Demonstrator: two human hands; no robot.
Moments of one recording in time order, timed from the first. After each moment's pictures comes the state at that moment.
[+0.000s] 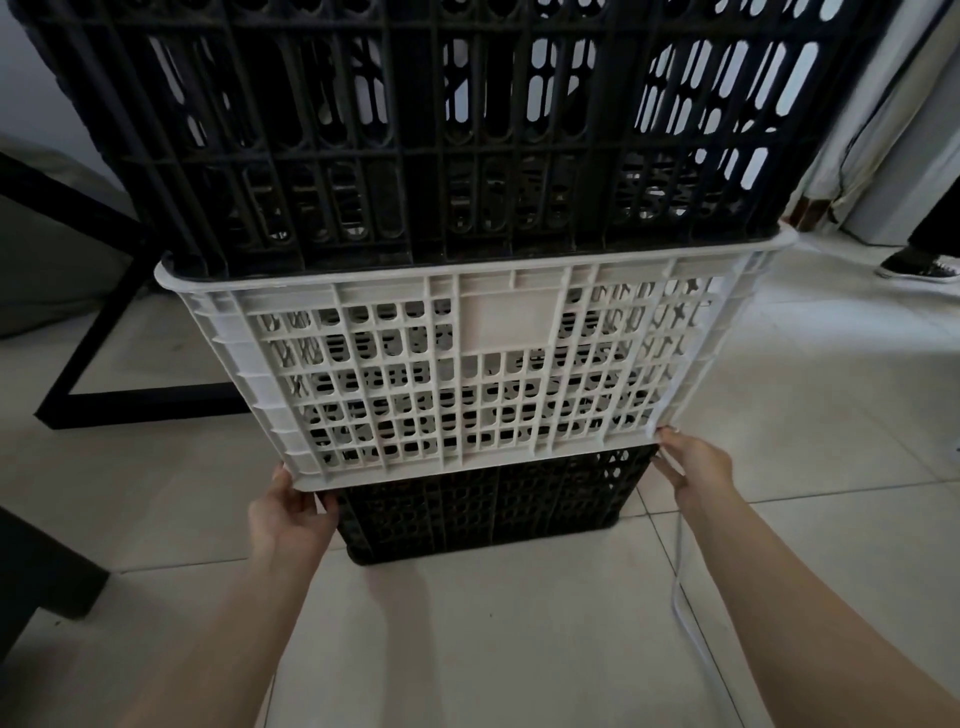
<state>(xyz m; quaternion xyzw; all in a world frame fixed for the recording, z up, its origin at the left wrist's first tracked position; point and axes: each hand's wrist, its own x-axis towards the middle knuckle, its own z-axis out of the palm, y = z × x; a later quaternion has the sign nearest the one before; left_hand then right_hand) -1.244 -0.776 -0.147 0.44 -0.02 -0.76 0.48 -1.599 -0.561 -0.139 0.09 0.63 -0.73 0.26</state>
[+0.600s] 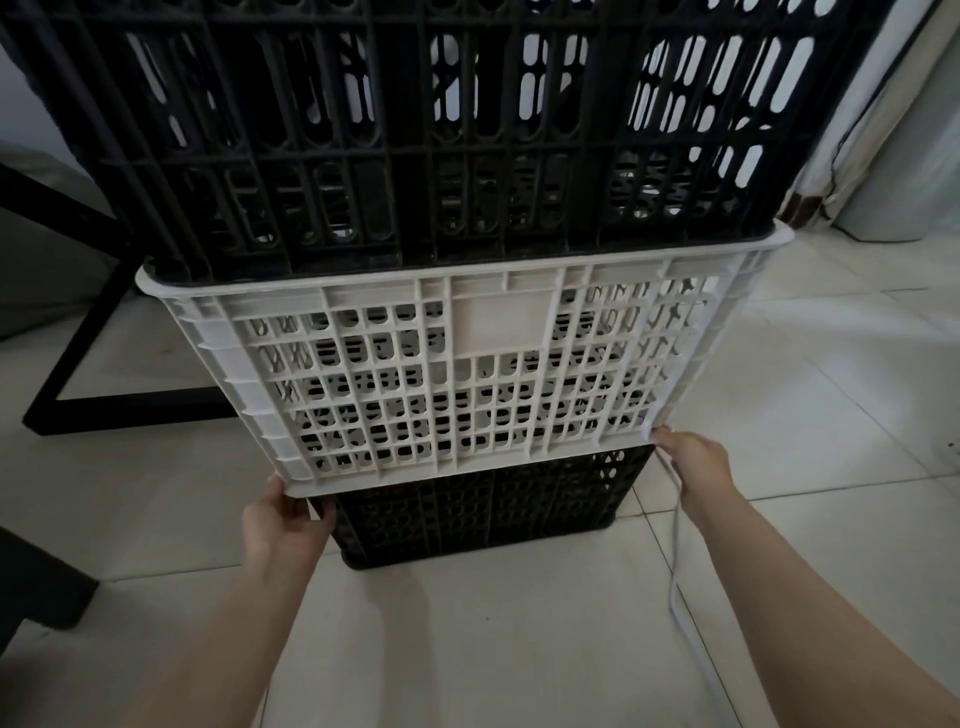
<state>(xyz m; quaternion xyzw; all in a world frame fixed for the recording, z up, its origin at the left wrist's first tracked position) -1.249 -0.768 -0.138 0.43 -0.03 -0.77 0.47 -1.609 -0.558 -0.146 0.03 0.71 -0.65 0.26</state>
